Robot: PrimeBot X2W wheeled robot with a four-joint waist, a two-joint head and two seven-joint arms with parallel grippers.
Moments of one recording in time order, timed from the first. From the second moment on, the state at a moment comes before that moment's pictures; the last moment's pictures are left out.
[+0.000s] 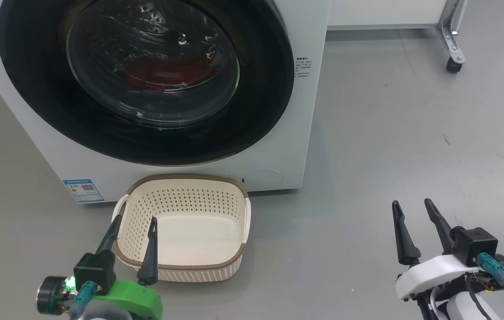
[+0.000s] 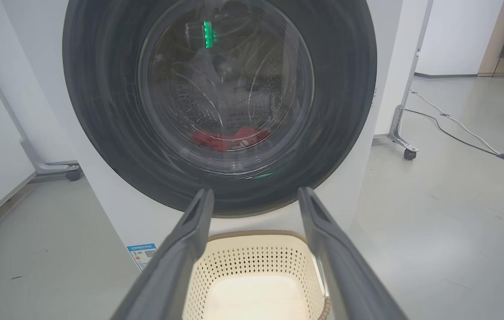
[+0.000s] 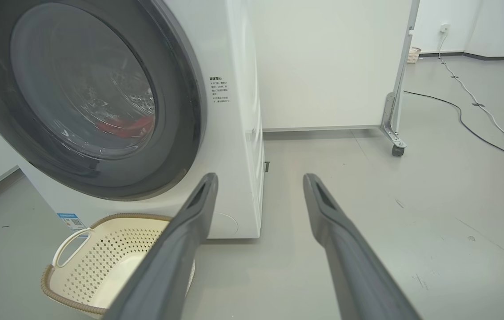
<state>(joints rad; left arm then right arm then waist) -0.07 0.12 -0.32 0.25 -0.37 0.10 -0.25 -0.04 -0.16 0.24 0.26 0.41 -0.06 -0.25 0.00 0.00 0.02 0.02</state>
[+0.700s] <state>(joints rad) -0.07 0.11 -0.32 0.25 -0.35 0.10 -0.25 -0.04 -0.15 0.23 0.27 0.40 -0.03 -0.25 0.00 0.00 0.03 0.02</state>
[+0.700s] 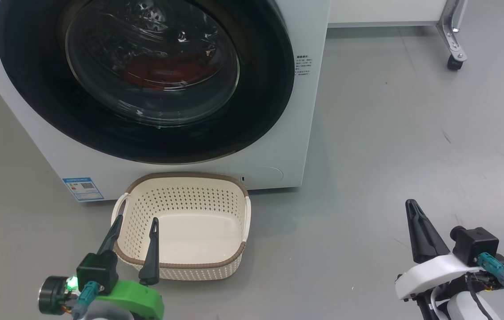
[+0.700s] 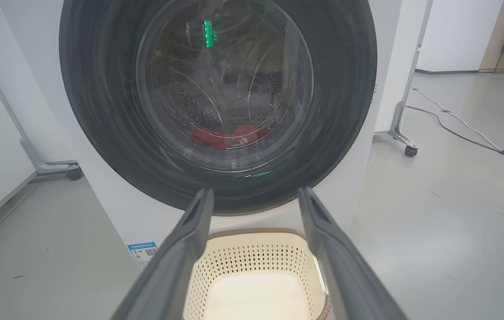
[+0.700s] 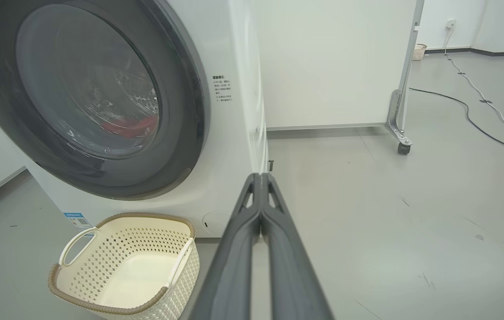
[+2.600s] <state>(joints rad) -0.33 0.05 -0.35 0.15 -0.32 0.07 -0.25 -0.89 -0.19 -0.05 0.32 1.45 0.00 0.35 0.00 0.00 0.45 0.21</state>
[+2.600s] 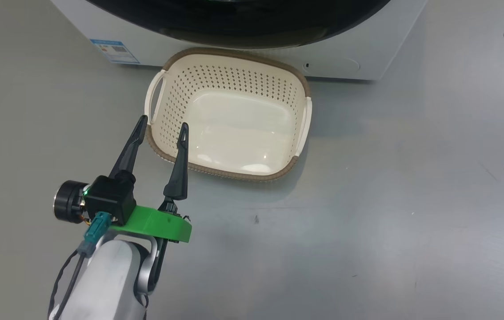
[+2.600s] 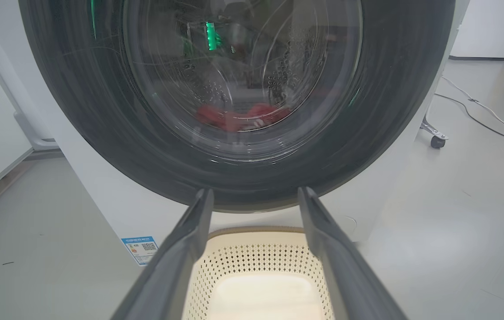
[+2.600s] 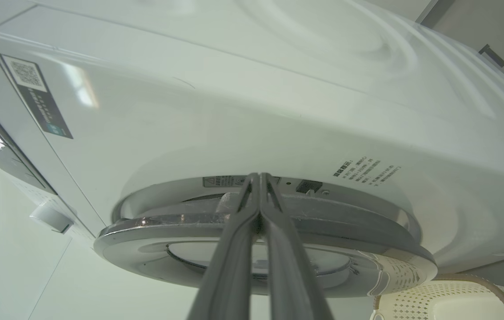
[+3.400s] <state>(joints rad) -0.39 0.03 -0.36 0.15 -0.32 0.06 -0.25 -1.12 -0.24 0.02 0.48 1.46 -0.03 0.51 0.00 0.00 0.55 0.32</state>
